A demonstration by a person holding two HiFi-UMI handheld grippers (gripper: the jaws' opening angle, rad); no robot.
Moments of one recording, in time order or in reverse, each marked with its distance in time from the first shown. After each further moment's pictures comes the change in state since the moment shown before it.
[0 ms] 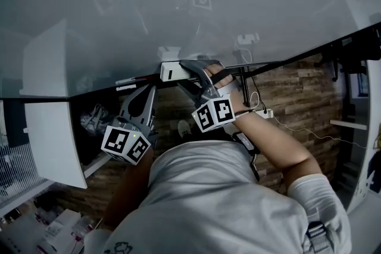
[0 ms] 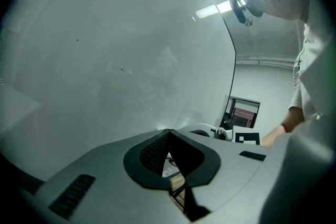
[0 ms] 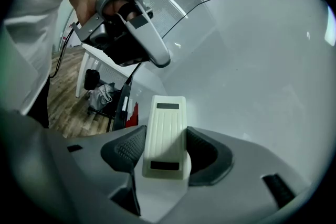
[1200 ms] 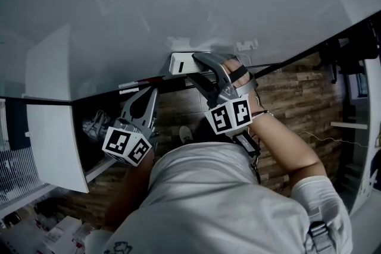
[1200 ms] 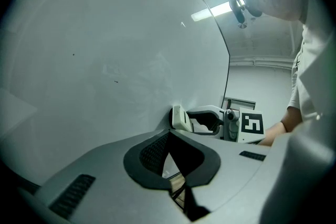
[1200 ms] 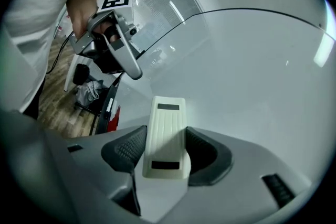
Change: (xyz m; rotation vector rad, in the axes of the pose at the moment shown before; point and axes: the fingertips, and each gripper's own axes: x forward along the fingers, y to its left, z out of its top) left arm -0.010 -0.009 0.013 0.025 -0.025 -0.040; right arm -0.050 -0.063 0.026 -0.063 -0.024 -0.145
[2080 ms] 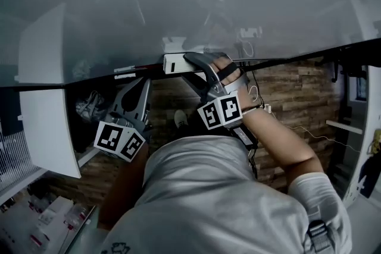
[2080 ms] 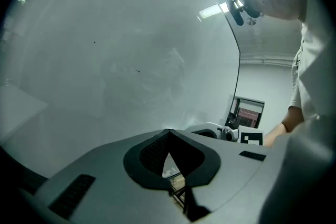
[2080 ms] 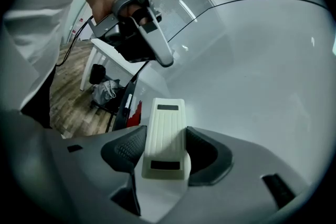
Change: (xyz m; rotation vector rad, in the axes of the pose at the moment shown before) left arm 0.002 0.031 -0.016 -0.033 0.026 0.086; right arm 0.041 0.075 -0.026 -0.027 -0.002 0.172
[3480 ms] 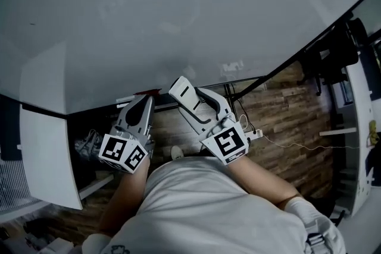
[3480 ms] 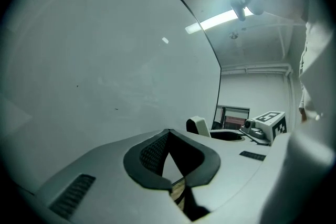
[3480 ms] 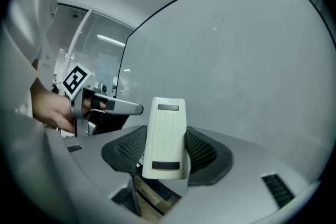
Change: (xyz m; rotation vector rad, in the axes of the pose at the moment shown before) left arm -0.042 -0.043 0.045 0.058 -0.150 -0.148; right arm -0.113 -0.038 0.089 0.793 -0.163 -0.228
